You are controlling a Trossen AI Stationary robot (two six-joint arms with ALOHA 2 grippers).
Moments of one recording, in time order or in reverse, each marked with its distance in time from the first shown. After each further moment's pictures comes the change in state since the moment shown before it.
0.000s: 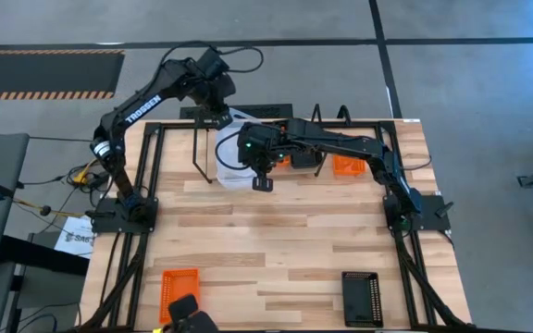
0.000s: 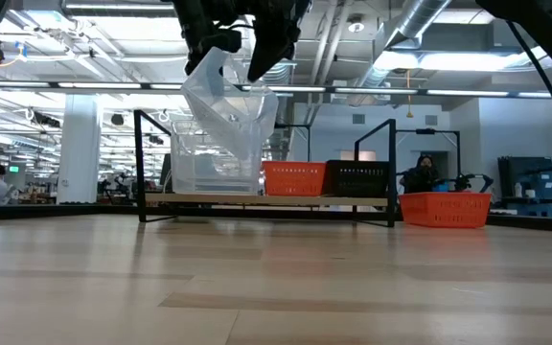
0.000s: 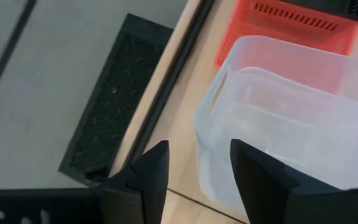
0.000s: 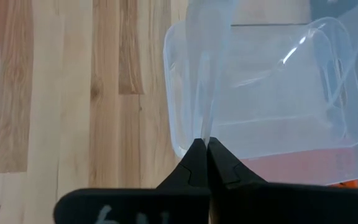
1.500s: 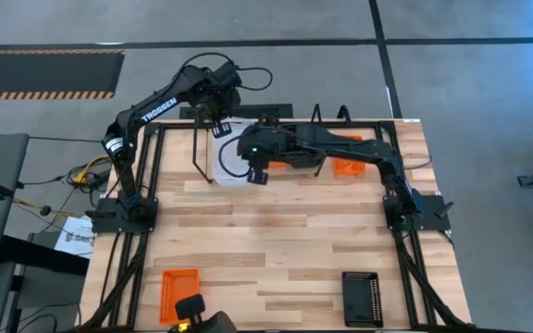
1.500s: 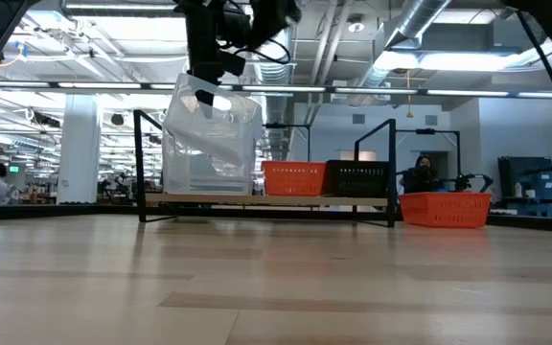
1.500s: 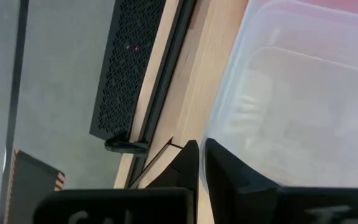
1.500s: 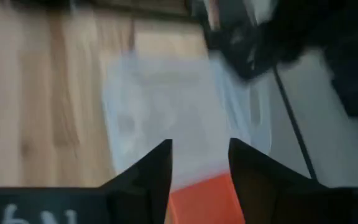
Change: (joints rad) left arm -0.047 0.095 0.000 -0.112 -0.185 0.078; right arm 0.075 -0.067 0.002 0.123 0.346 0.012
